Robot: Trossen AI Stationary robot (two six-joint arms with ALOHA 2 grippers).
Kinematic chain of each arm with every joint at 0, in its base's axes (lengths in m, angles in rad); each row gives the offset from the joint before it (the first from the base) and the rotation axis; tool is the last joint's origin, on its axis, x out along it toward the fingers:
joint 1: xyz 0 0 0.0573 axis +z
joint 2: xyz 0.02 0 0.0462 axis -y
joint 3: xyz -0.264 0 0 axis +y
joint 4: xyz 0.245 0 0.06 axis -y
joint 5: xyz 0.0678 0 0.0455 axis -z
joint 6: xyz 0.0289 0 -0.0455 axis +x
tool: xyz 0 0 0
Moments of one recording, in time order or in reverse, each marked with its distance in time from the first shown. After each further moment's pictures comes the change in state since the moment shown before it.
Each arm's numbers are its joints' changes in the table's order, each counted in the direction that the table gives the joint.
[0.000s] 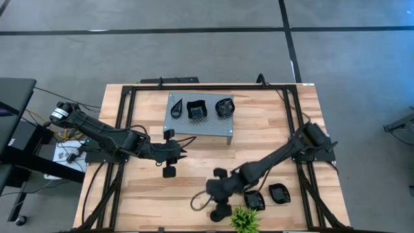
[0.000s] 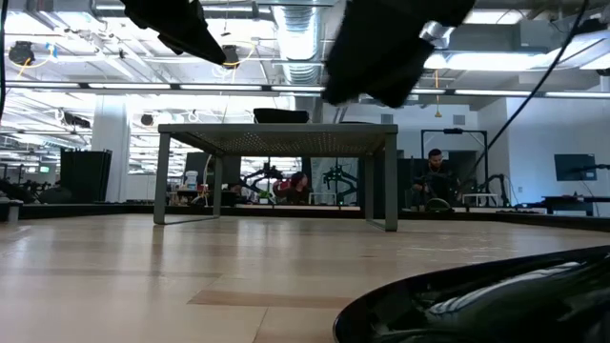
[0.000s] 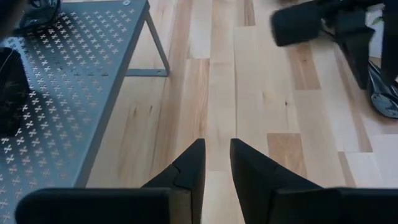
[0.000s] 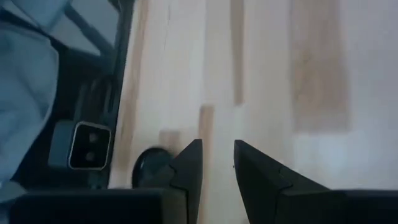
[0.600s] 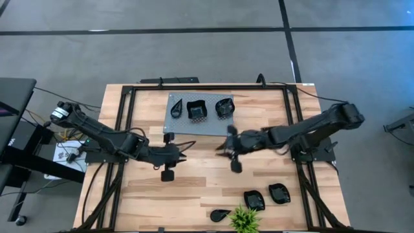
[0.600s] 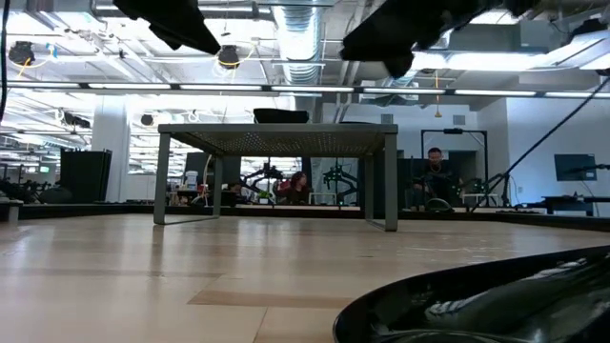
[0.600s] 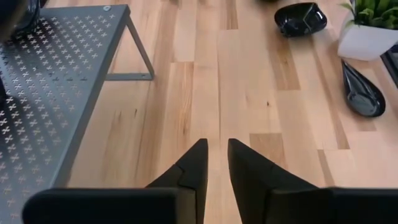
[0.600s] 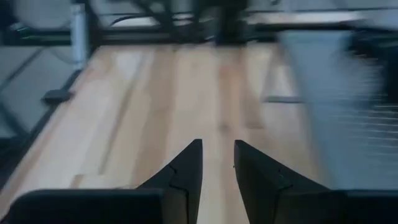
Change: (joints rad) left arm -0.039 0.000 0.000 0.014 0.004 -0.015; right arm -0.271 0.546 0.546 0.447 0.104 -0.399
